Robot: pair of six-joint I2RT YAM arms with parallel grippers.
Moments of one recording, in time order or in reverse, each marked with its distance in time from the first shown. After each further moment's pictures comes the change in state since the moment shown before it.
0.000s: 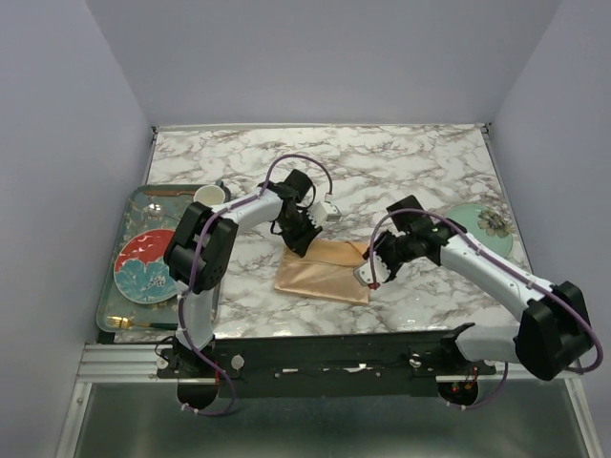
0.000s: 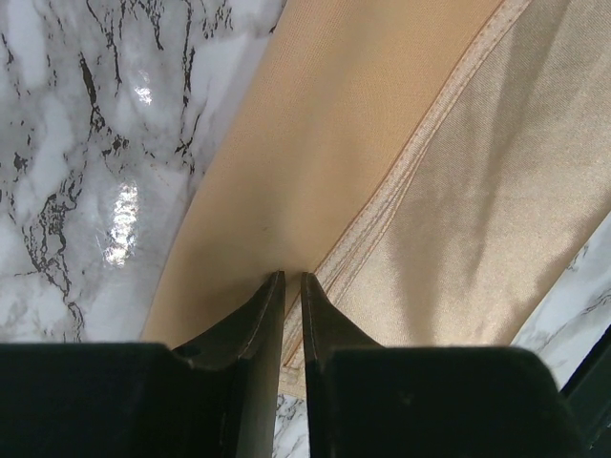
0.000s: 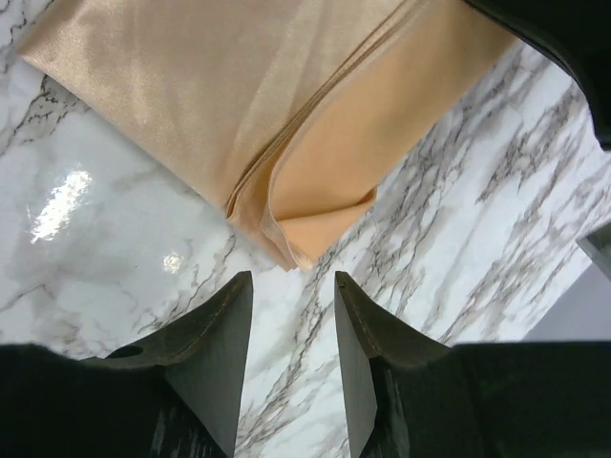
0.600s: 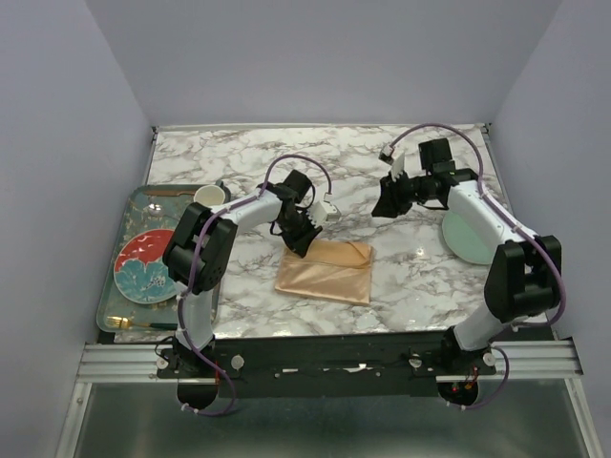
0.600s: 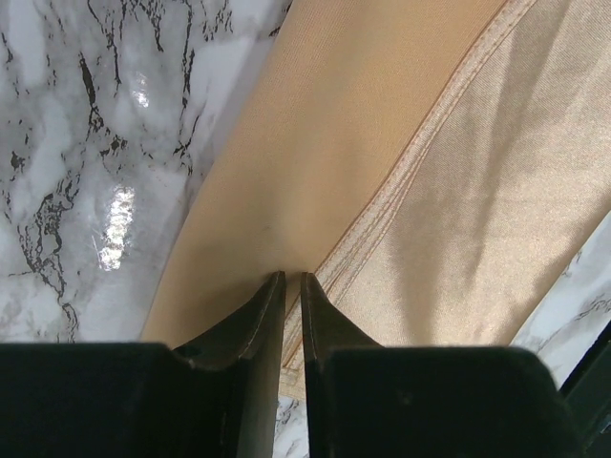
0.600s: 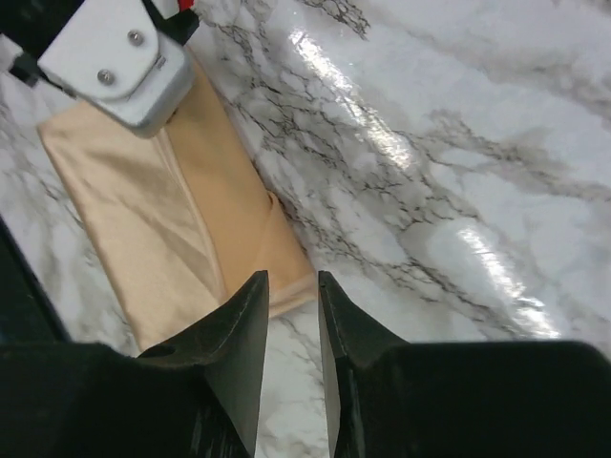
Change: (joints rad) left arm 0.001 -0.007 -0.015 0.020 0.008 -0.019; right arm -0.327 0.261 0.393 0.077 -0.283 1.379
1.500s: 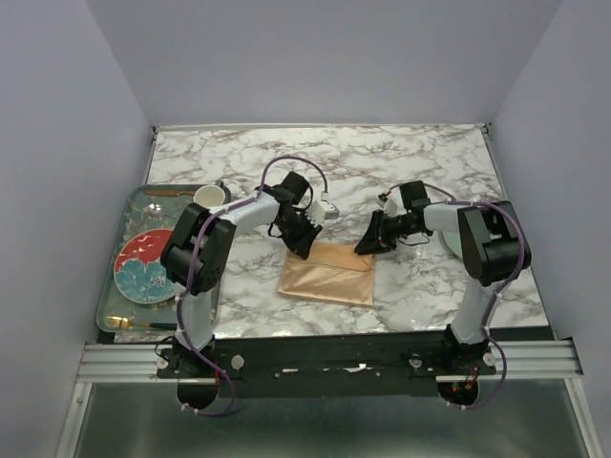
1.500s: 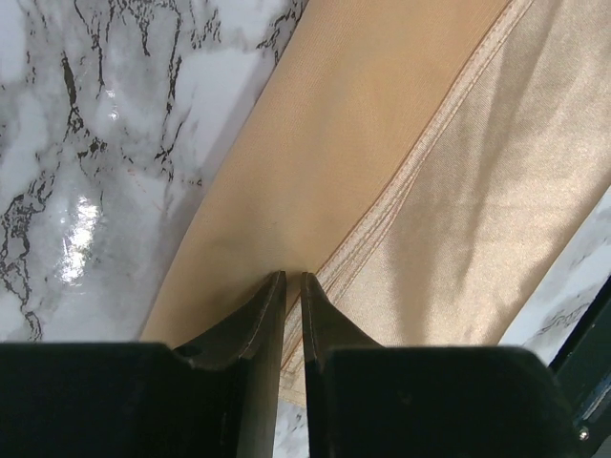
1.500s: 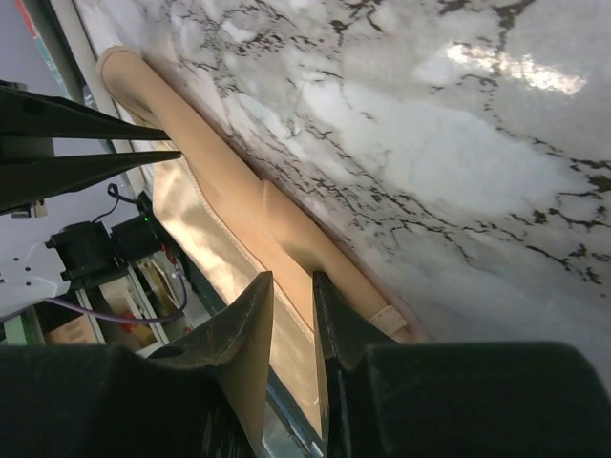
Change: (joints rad) left arm 0.004 -0.016 -0.043 0.055 0.048 -0.077; right arm -0.002 0.313 -0.286 0.374 -0.174 0.864
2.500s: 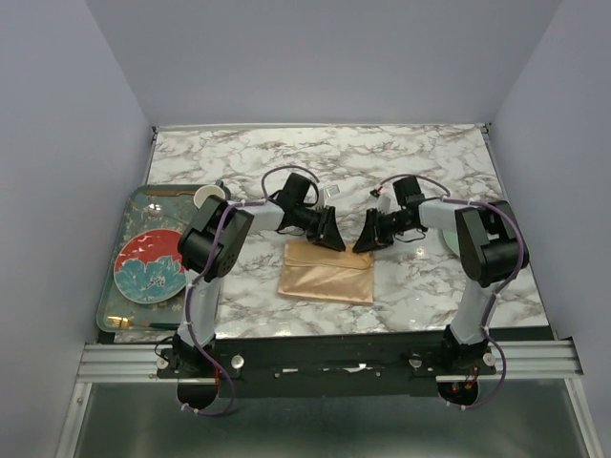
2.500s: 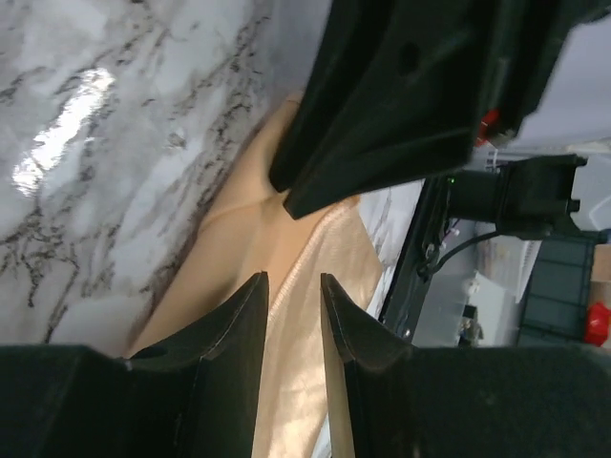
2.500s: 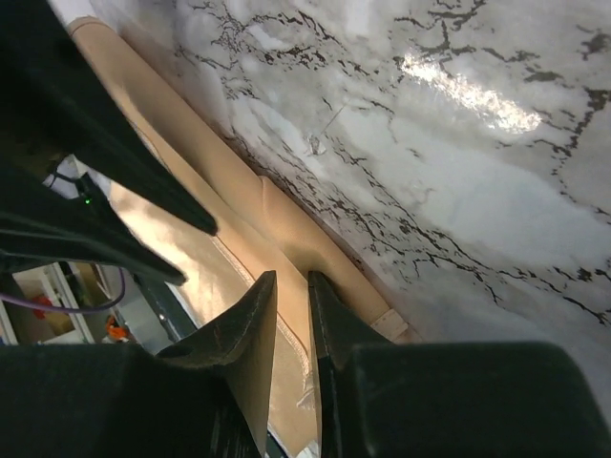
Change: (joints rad) left arm 0.027 0.124 -0.054 0.620 0.451 -0.867; right arm 0.039 0.012 0.042 -0.045 0.060 -0.161
